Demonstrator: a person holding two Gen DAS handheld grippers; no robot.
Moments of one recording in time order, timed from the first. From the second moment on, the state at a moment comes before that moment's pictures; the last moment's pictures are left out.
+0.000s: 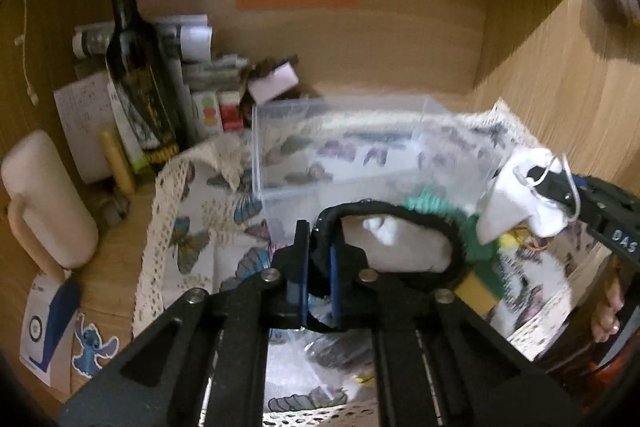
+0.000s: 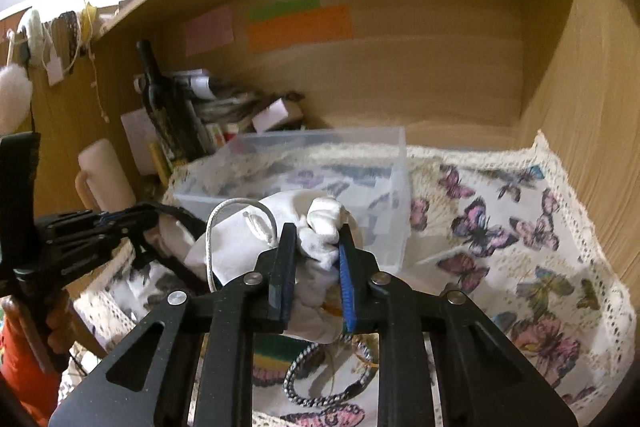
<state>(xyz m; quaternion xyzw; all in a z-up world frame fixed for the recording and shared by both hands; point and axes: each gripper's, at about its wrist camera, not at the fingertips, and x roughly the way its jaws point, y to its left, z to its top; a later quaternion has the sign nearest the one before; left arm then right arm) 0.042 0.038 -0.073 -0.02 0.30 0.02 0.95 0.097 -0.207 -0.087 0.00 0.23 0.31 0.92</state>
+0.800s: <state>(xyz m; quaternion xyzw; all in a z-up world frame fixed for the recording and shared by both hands) 0.078 0.058 0.002 -0.07 0.20 0.03 0.98 0.147 -0.196 -0.033 -0.01 0.18 0.29 0.94</state>
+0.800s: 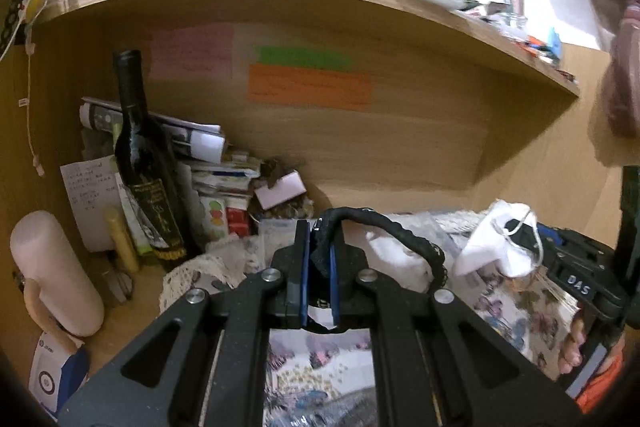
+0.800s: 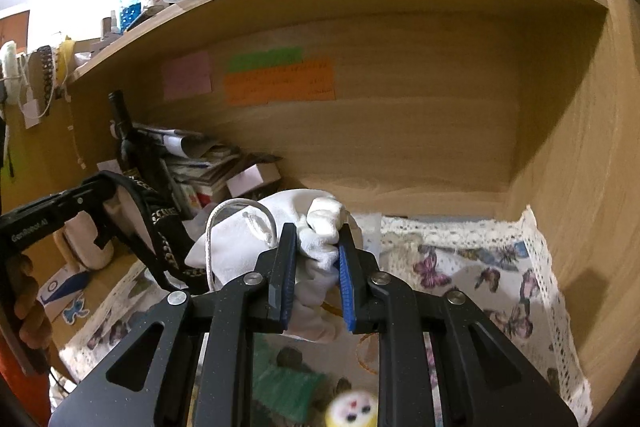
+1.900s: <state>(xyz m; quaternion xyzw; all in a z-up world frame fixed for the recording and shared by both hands) 0.159 0.042 -0.084 -0.02 0.35 0.01 0.94 0.219 -0.133 -0.101 -0.11 0.33 0.29 0.89</state>
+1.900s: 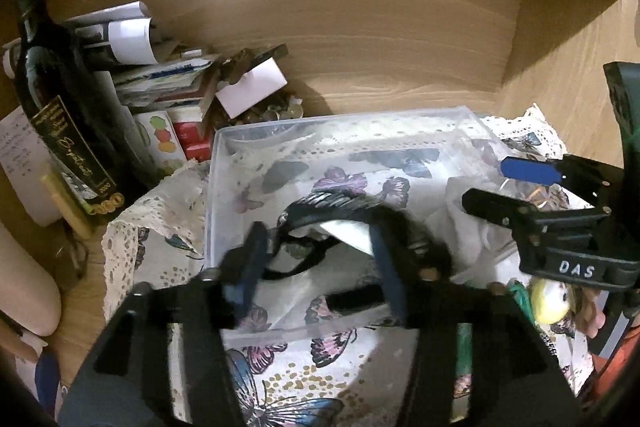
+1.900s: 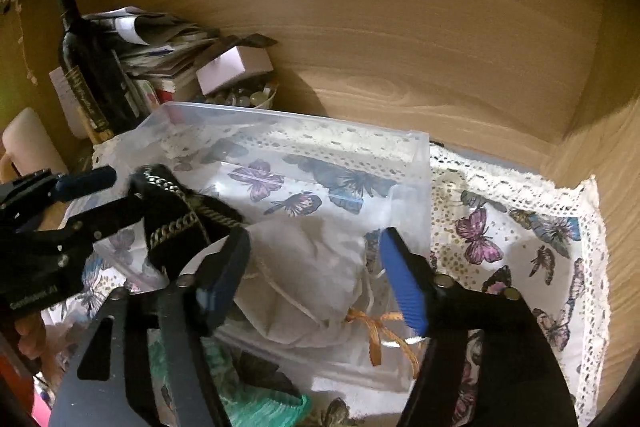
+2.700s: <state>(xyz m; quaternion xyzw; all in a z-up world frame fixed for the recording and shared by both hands) 0.083 0.043 -0.046 -0.03 0.28 0.03 0.96 0.126 -0.188 -0.057 -0.06 0.23 0.33 0.91</state>
